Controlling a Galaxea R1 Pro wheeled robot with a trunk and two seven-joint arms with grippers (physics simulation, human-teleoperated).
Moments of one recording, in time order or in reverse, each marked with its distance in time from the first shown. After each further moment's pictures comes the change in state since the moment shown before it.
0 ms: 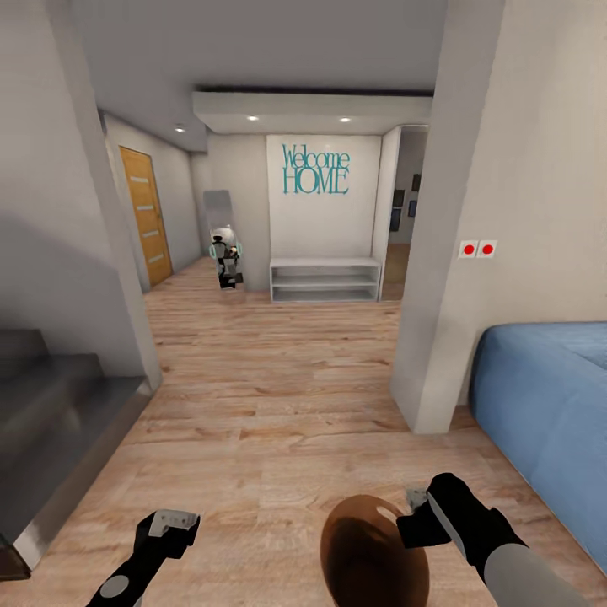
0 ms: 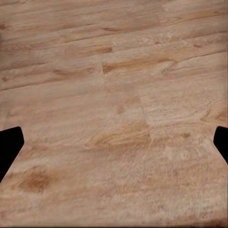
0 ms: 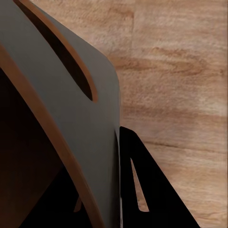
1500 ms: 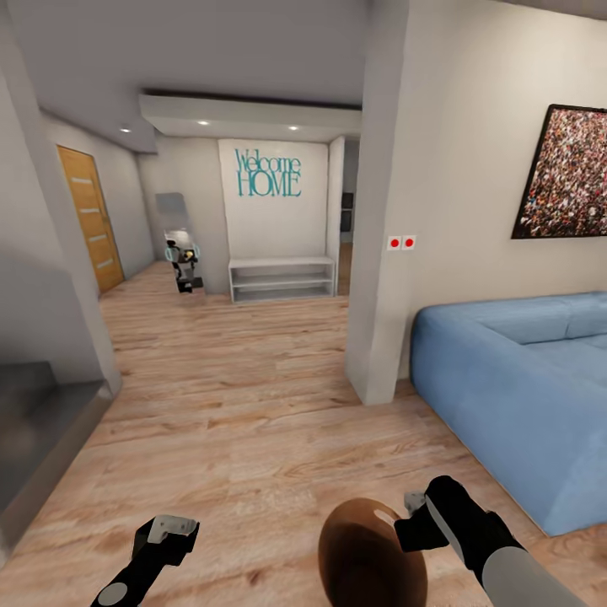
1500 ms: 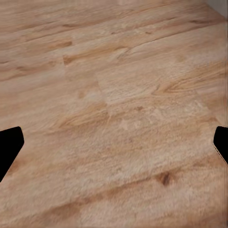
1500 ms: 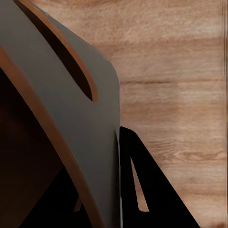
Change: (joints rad) left arm 0.016 -0.001 -0.001 0.000 0.001 -0.003 0.003; right arm 0.009 0.009 0.005 0.000 0.002 -0.004 -0.004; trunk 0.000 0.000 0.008
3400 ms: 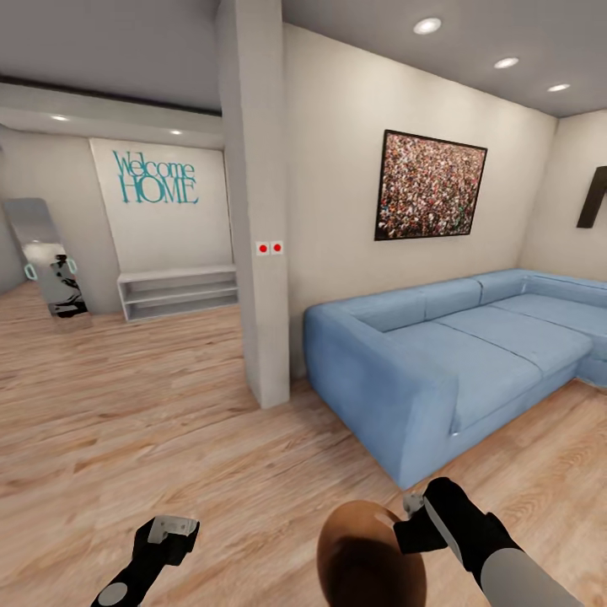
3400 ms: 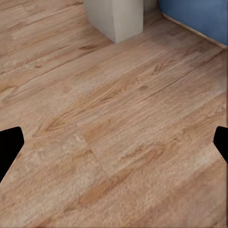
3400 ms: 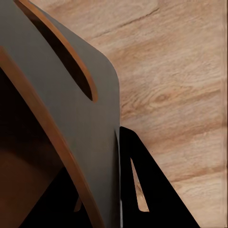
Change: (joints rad) left arm 0.000 0.000 -0.001 0.000 0.002 -0.001 0.000; right arm 0.003 0.005 0.003 0.003 -0.001 0.000 -0.009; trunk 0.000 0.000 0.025
